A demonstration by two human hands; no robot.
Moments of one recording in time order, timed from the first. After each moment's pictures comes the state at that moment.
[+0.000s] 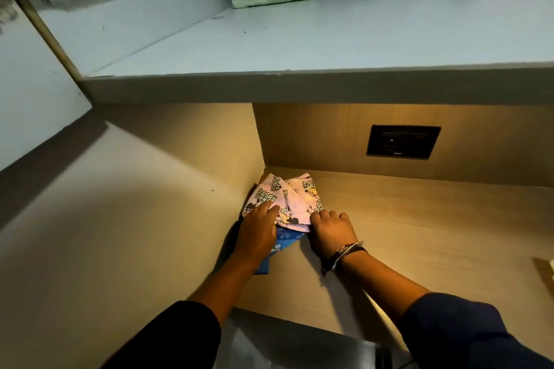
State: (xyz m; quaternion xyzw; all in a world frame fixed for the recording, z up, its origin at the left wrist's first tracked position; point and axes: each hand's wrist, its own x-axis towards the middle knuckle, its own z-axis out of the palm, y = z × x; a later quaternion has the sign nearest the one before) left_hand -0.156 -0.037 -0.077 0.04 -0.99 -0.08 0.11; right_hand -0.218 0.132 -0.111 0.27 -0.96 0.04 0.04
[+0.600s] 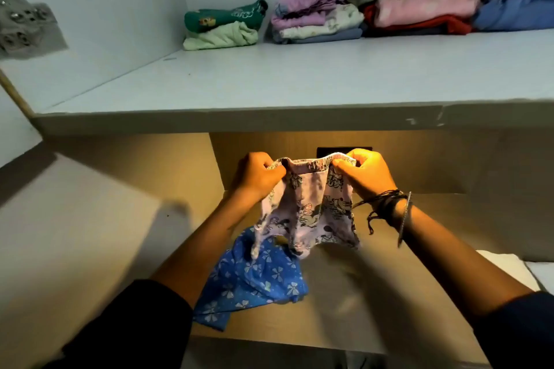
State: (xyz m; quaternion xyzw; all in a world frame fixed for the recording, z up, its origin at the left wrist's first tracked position) left_hand -0.210 0.057 0.096 0.06 -0.91 -0.38 0.16; right_hand -0.248 0.278 0.075 0.14 -0.84 0.50 0.16
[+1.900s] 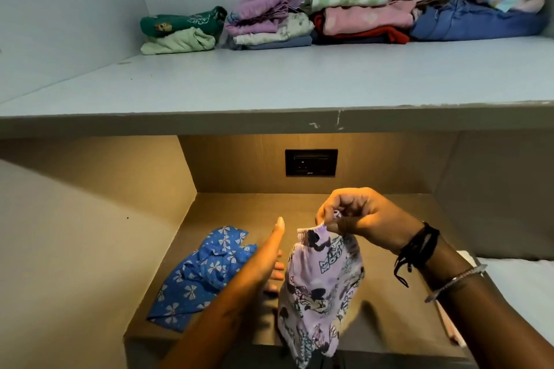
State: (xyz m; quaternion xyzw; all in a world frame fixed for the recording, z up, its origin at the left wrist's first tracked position) left_hand -0.127 0.154 -0.004 0.23 -0.70 -0.63 -0.23; right_hand -0.168 0.366 0.092 0.36 -0.67 0.62 -0.20
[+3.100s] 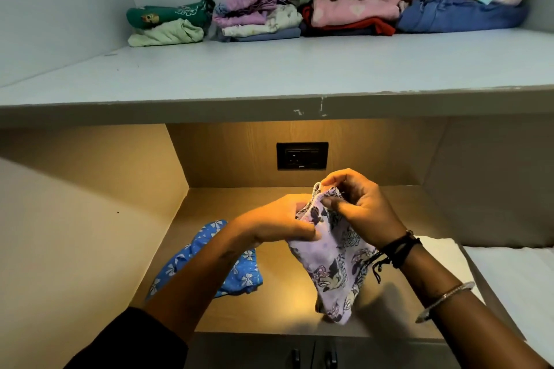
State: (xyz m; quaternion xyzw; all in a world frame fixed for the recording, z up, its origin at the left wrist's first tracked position) left_hand -0.153 0.177 0.074 -0.18 -0.81 -0.50 -0.25; right_hand -0.160 0.367 0.066 0.25 -0.75 0.62 0.05
